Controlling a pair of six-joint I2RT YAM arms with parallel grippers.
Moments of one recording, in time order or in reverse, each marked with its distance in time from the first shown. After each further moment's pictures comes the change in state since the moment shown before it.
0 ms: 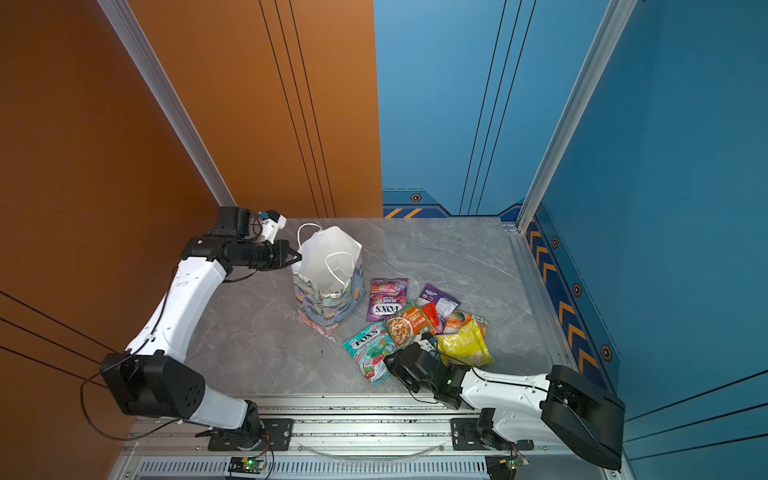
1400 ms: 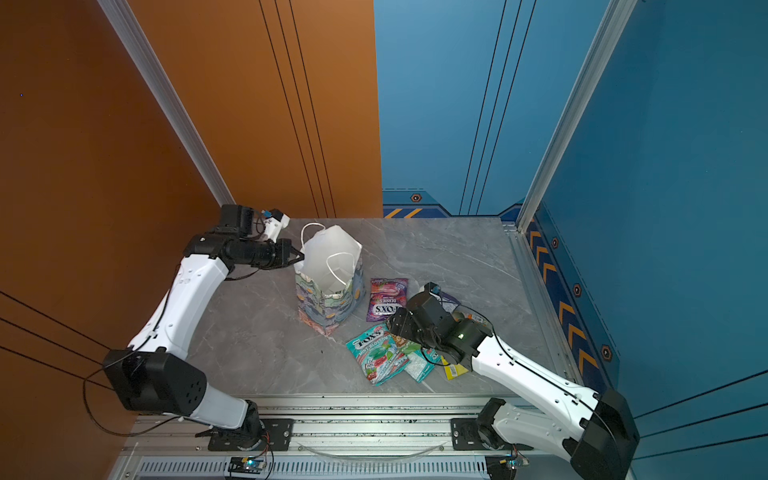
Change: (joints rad) left arm -0.017 0.021 0.029 -0.019 0.004 0.000; right arm -0.228 -0.108 0.500 -0.708 0.011 -0.546
